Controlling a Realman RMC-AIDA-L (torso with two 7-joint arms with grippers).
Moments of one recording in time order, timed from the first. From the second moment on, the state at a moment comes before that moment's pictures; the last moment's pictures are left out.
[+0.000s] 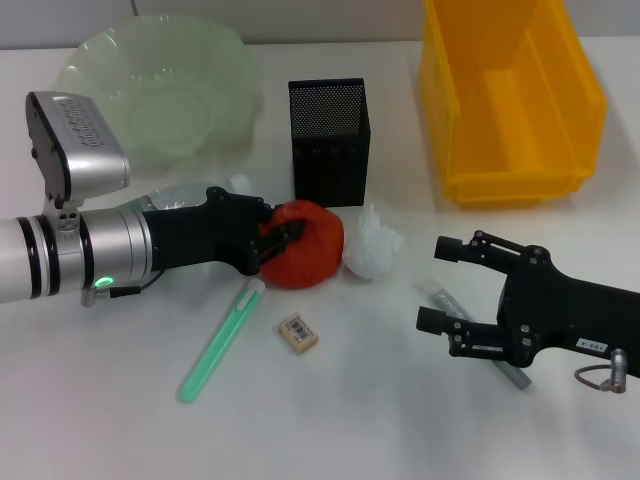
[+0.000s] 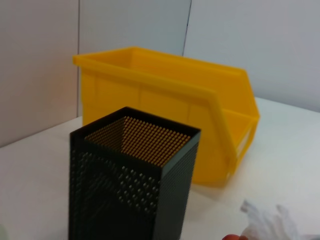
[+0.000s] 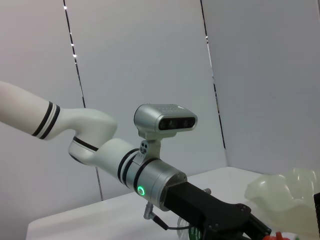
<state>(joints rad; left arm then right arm) -0.58 -2.08 1.05 0.42 1.71 1.17 -1.17 0.33 2.08 -0.94 -0.46 -1.63 -1.67 0.95</state>
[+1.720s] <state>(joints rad) -0.54 -2.07 0.94 0.66 1.52 0.79 -1.25 0.37 2.09 -0.94 -0.40 -1.58 -1.66 0.93</state>
